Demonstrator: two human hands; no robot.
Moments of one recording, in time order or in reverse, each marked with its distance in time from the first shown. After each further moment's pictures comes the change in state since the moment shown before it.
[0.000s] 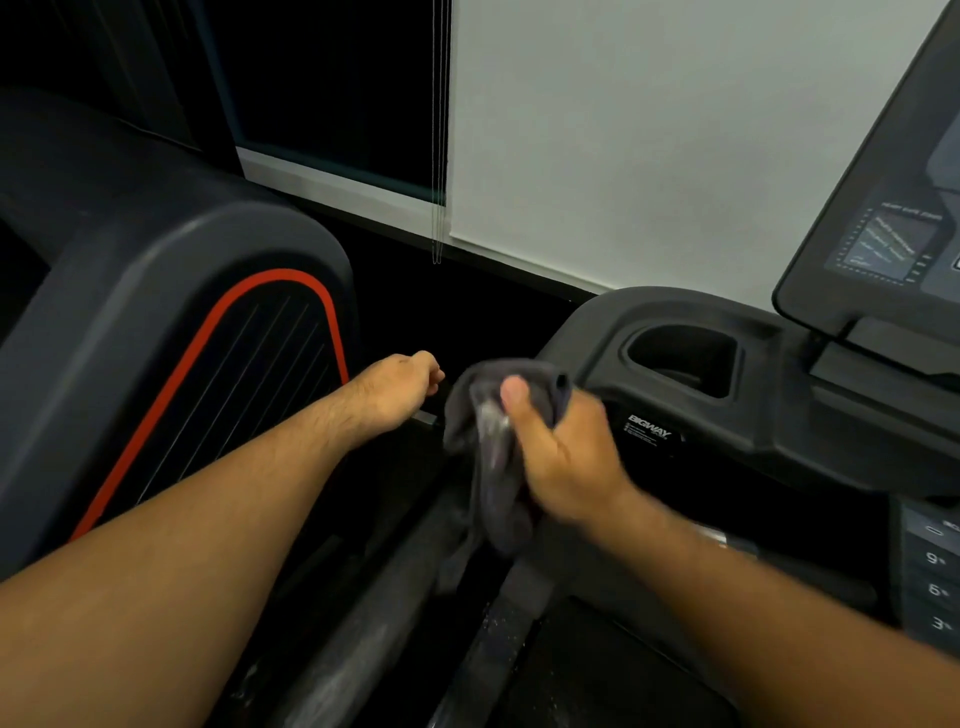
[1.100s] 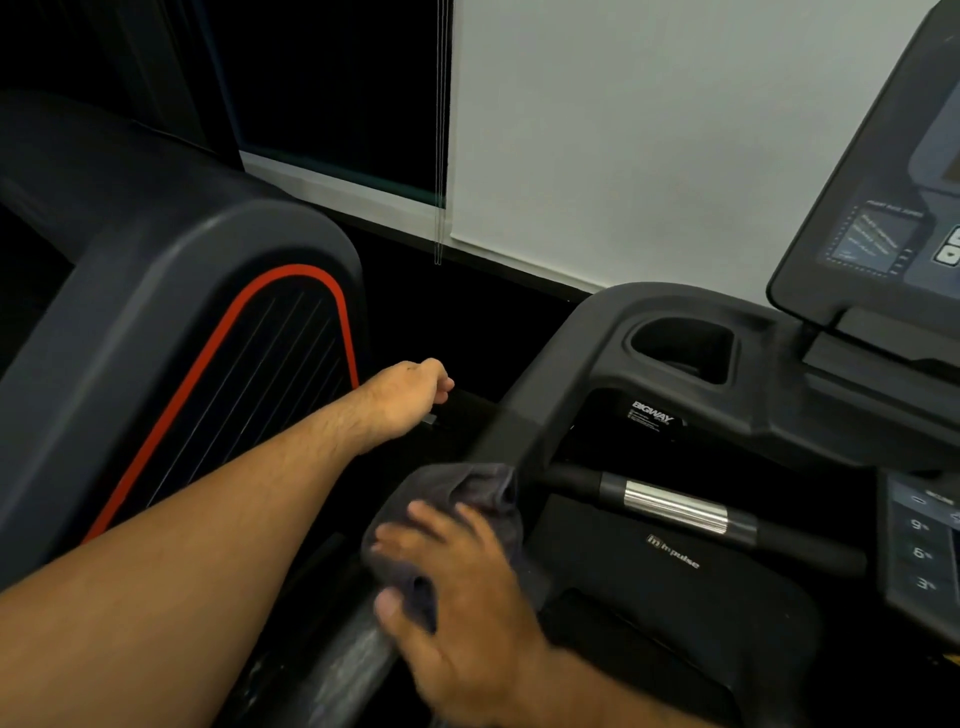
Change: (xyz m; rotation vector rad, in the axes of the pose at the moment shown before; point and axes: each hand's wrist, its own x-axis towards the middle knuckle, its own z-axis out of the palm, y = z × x) left_hand -0.030 -0.012 -0.004 -0.006 -0.072 0.001; right_hand -0.120 -0.007 0.080 -0.403 -0.389 -0.175
